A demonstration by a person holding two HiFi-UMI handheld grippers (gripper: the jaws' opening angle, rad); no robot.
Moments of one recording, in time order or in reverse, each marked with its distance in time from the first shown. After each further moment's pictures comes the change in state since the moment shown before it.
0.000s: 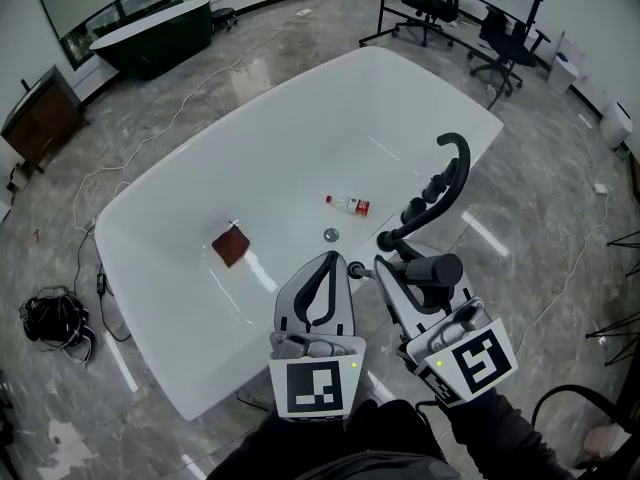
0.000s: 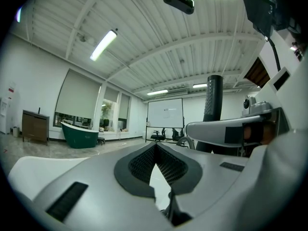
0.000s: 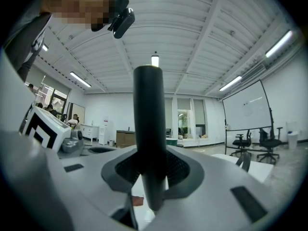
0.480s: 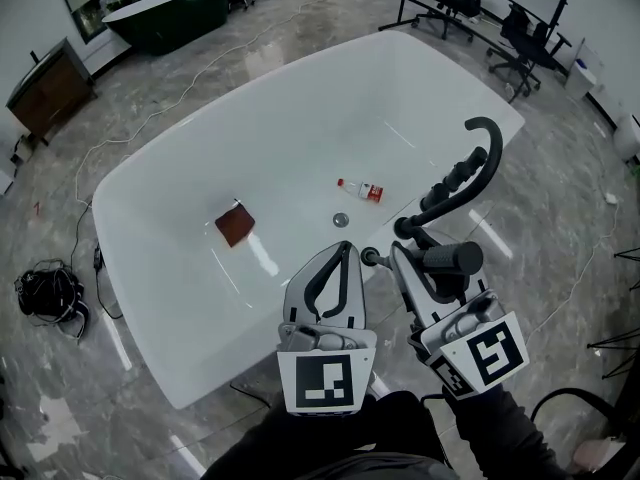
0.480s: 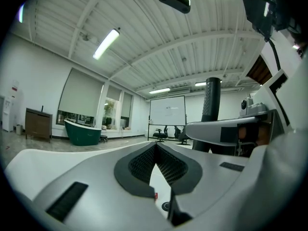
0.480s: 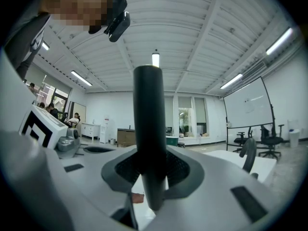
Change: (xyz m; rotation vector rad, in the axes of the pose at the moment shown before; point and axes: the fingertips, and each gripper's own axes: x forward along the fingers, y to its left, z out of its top) left arm 0.000 0.010 -0.045 0.003 0.005 0.027; right arm 0.011 -0.002 -0.046 -0.001 0.009 0.014
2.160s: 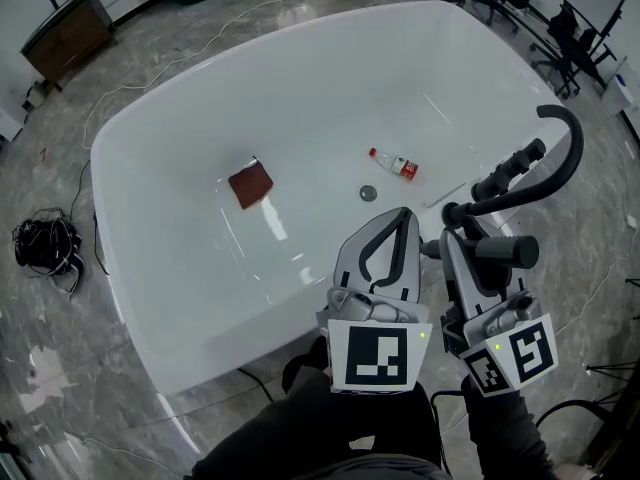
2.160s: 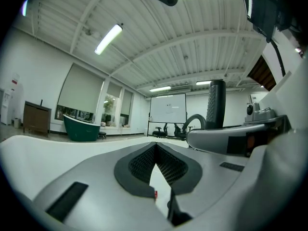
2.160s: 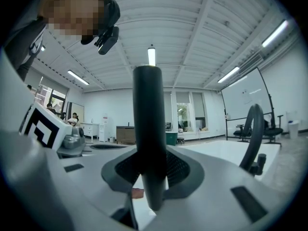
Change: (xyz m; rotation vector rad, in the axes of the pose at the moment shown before) left arm 0.047 0.014 -0.069 -0.012 0.003 -0.011; right arm 0.031 -0.017 -0.083 0.049 0.029 -0.006
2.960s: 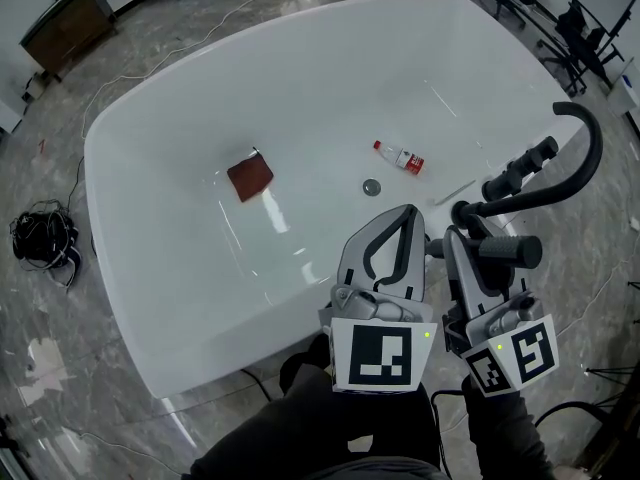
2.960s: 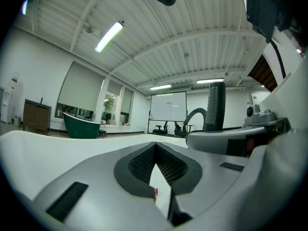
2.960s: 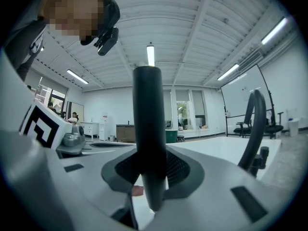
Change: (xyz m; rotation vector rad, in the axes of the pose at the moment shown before) left arm 0.011 0.006 -0.025 -0.004 0.016 -0.001; right arm 0.012 -0.007 -0.029 0.010 0.020 0.002
